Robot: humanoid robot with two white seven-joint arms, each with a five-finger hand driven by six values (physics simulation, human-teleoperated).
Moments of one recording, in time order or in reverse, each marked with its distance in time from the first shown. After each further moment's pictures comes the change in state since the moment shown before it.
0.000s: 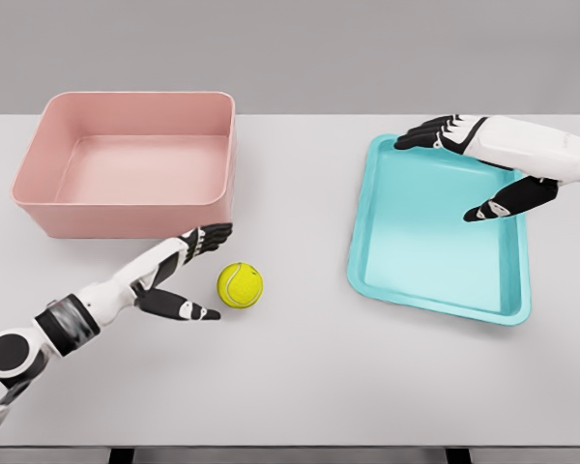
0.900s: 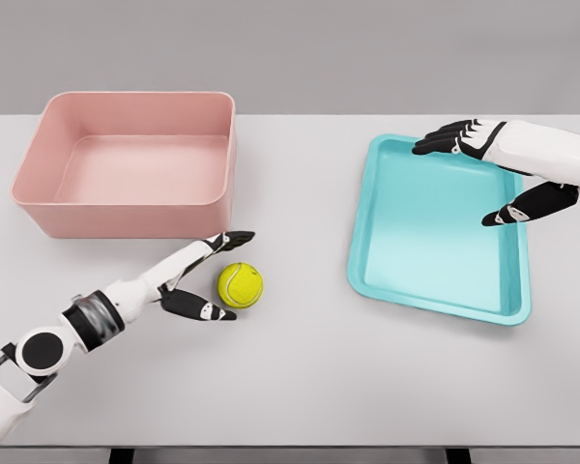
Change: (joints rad) left arm -0.029 -0.084 -0.007 0.013 -0.251 0.055 0.002; right arm 0.049 -0.044 -0.041 0.000 -0.008 -0.028 0.000
